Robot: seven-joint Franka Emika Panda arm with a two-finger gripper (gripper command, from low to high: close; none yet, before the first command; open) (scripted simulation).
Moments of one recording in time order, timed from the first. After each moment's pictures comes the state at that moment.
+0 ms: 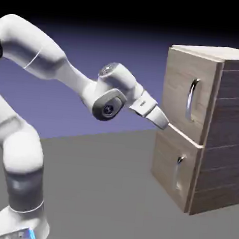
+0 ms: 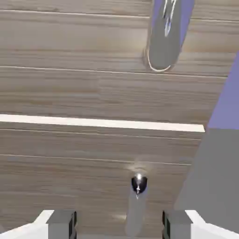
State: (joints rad) arm -0.03 -0.53 0.04 -2.80 -0.05 3.03 0.71
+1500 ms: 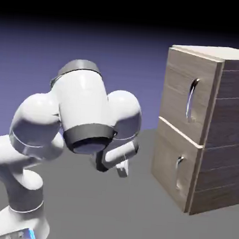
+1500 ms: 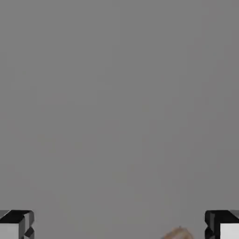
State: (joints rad) arm -1.42 0.87 1.45 -2.61 -2.01 2.65 -0.43
